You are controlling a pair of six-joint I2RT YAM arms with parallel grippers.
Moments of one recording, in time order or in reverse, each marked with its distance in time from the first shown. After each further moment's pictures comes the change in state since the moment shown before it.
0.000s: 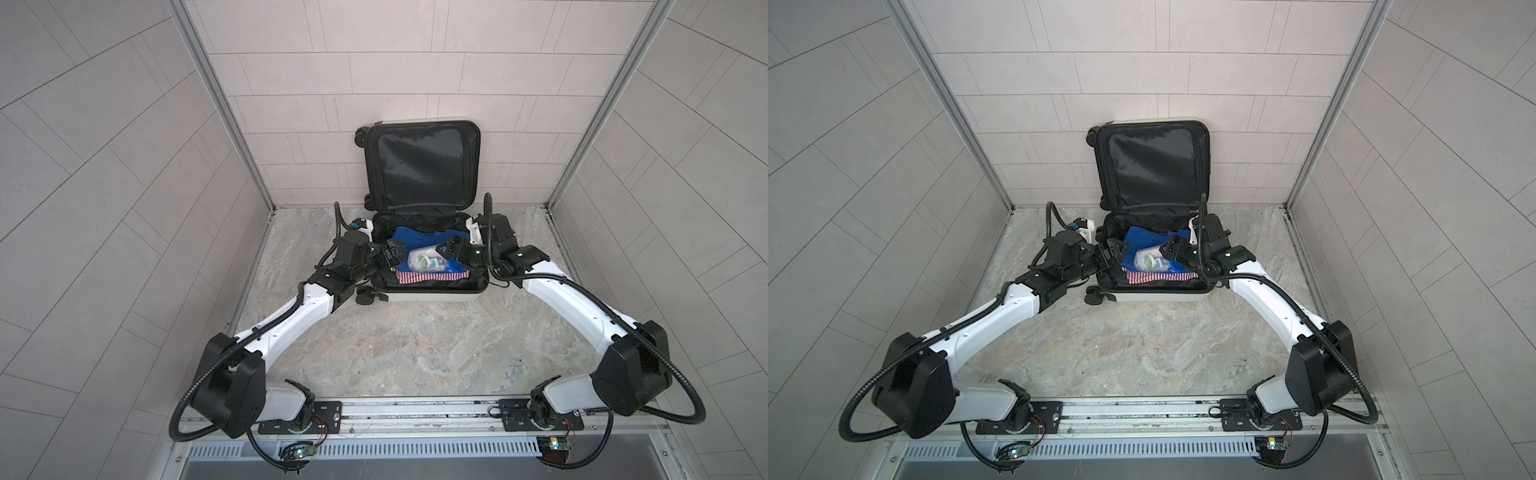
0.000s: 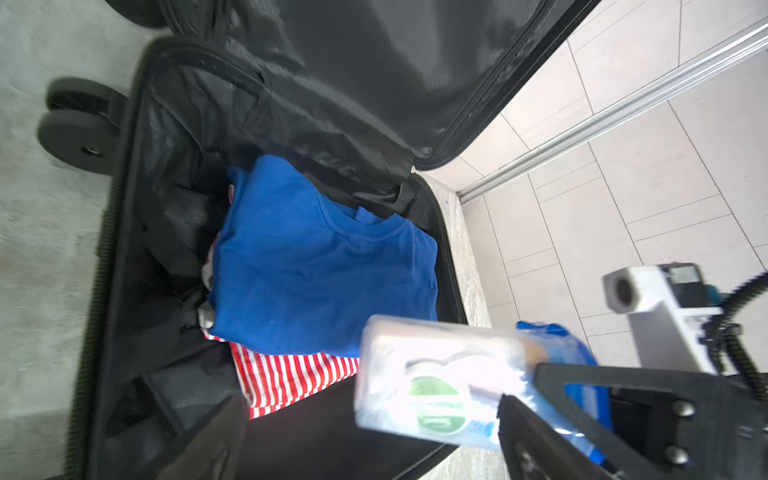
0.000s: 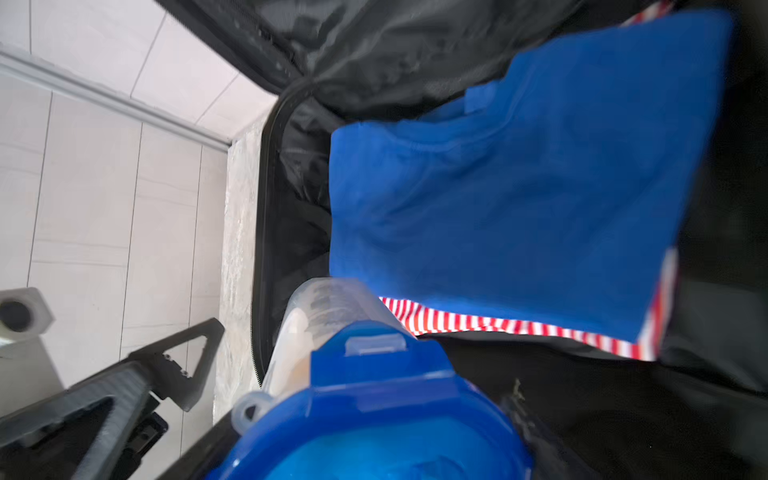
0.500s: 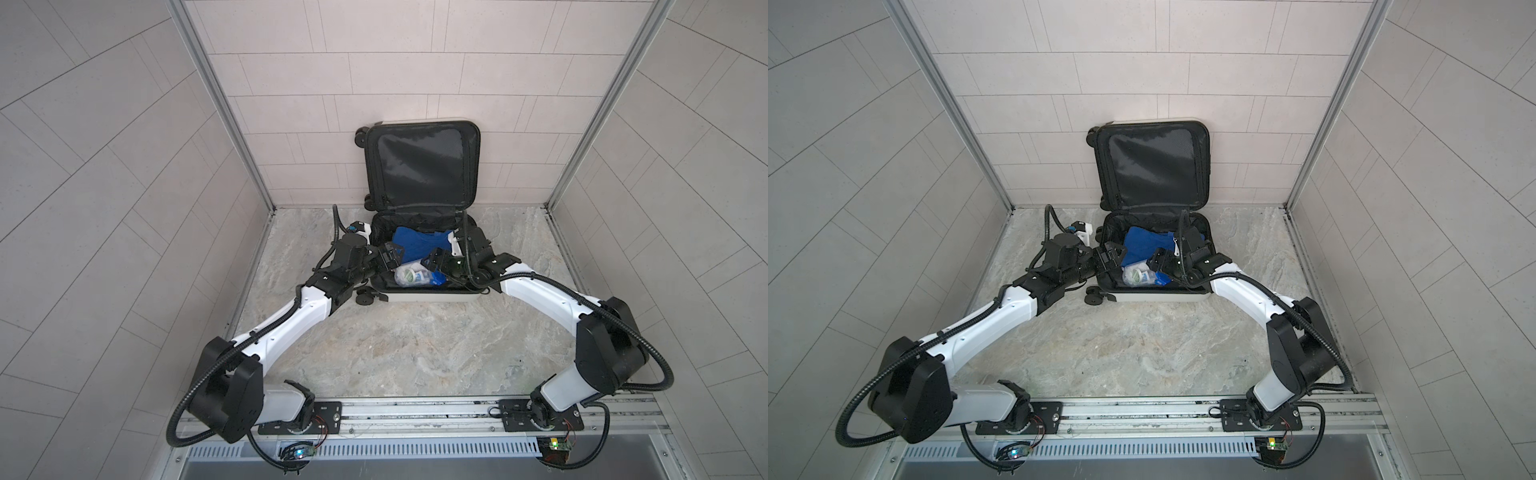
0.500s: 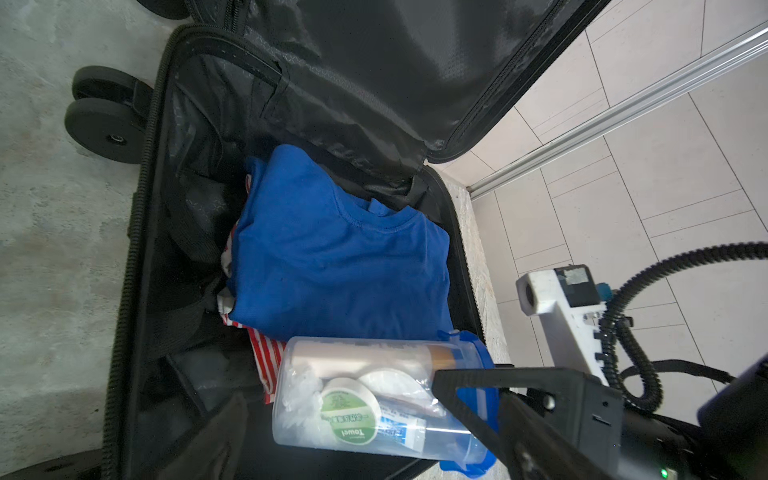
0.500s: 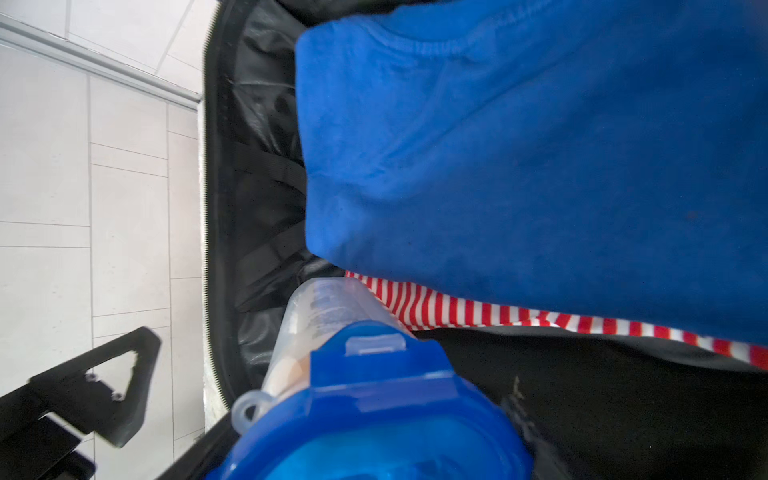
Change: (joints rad) left arm 0.008 -0.013 -0.026 -0.017 -0.003 0.007; right arm 0.066 0.132 -0.073 0.137 -0.006 0.070
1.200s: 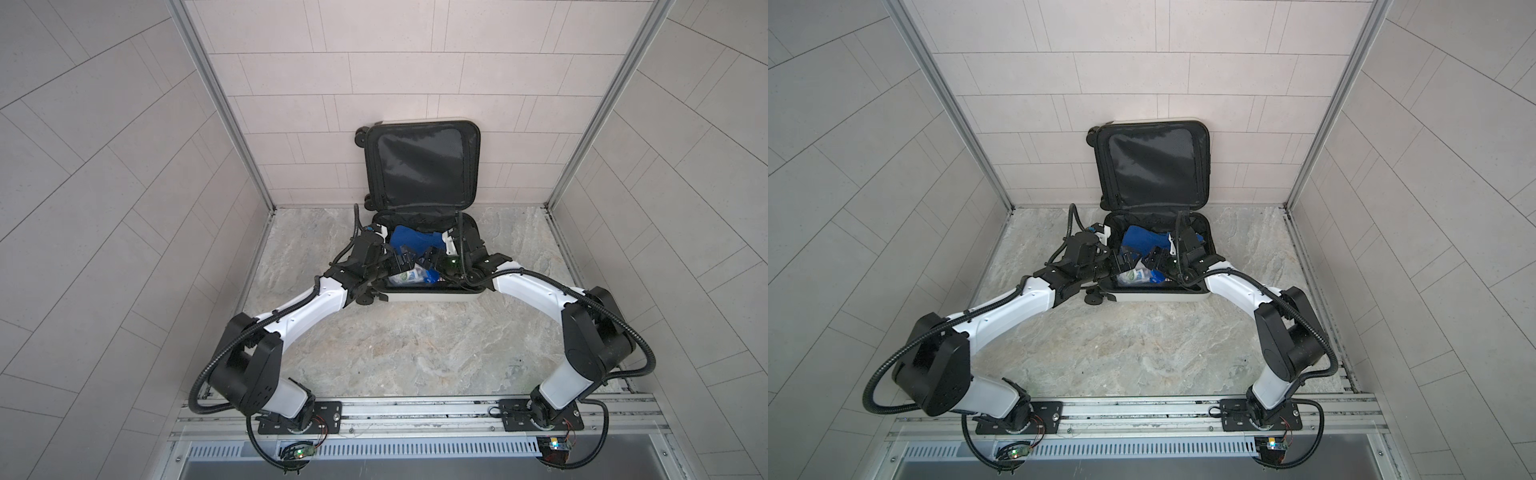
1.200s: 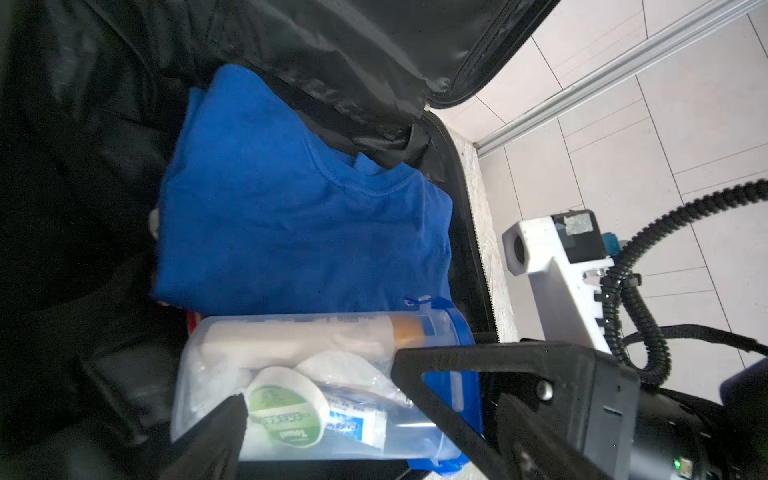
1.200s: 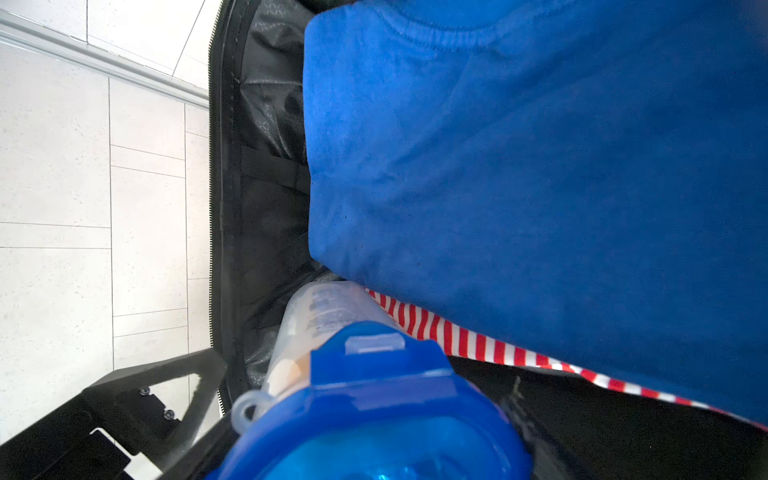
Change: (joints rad) left arm -0.077 0.158 0.082 -0.002 0.033 0.003; right arm -0.001 0.072 -0.002 0.110 -0.042 0.017
